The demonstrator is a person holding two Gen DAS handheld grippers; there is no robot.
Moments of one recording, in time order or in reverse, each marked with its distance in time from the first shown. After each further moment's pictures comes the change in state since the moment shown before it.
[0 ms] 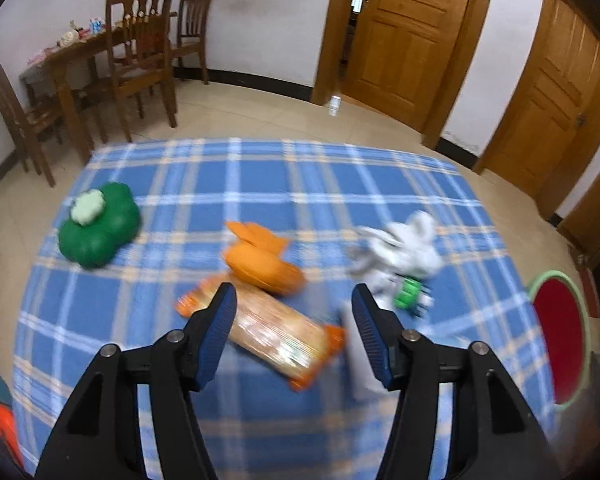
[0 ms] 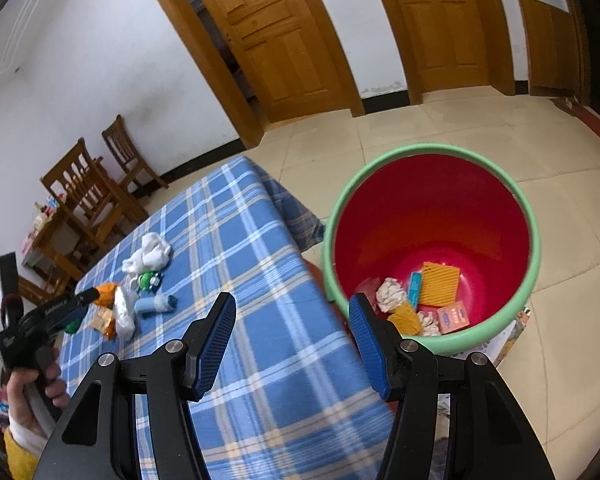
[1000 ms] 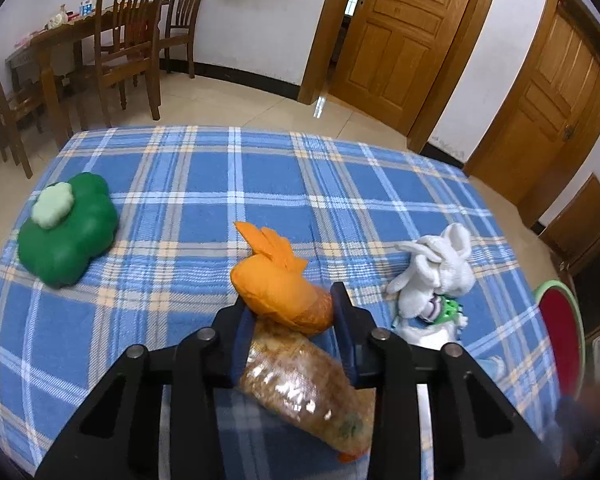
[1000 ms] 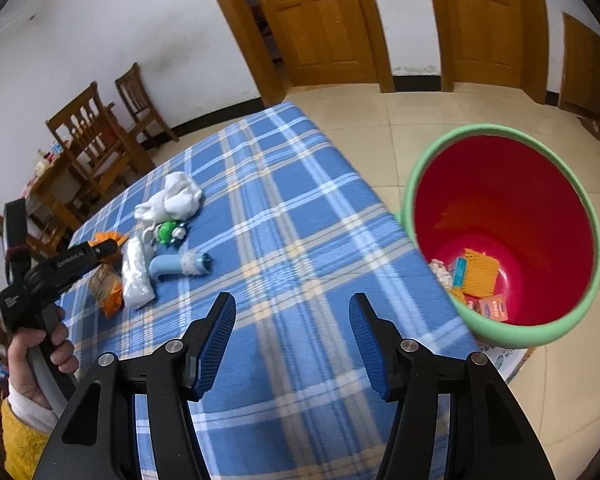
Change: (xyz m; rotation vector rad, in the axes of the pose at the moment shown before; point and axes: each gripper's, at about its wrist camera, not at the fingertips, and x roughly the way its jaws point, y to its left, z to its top) left arm 0.032 0.029 0.003 -0.043 -0.002 -0.122; right arm 0.054 0.071 -0.017 -0.129 0.122 0.003
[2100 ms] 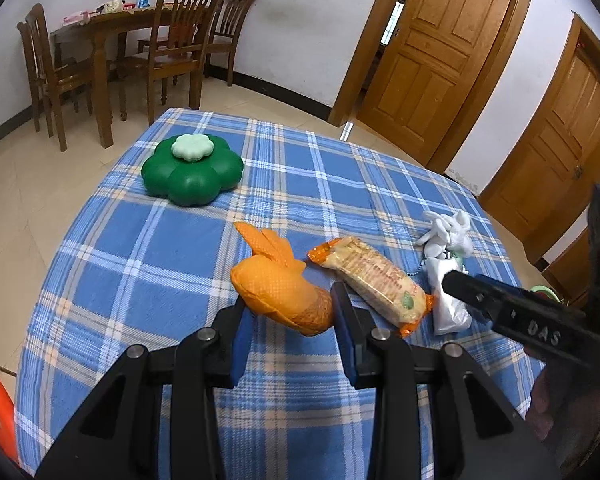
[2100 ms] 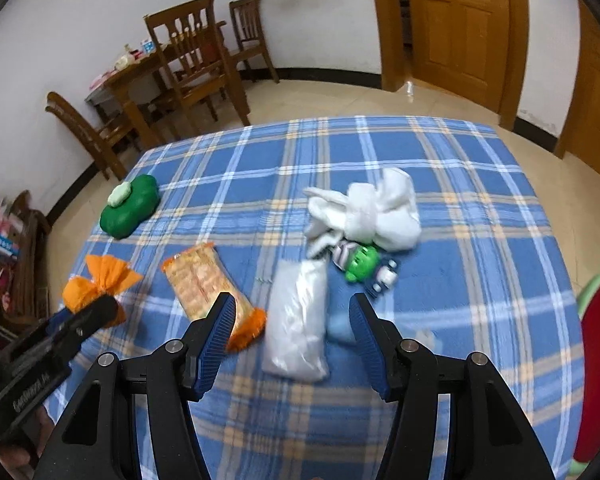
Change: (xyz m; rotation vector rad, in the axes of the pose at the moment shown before) left arm -0.082 0.055 -0.058 -0.118 -0.074 0.046; right arm 0.088 0.159 0.033 -0.396 0.140 0.177
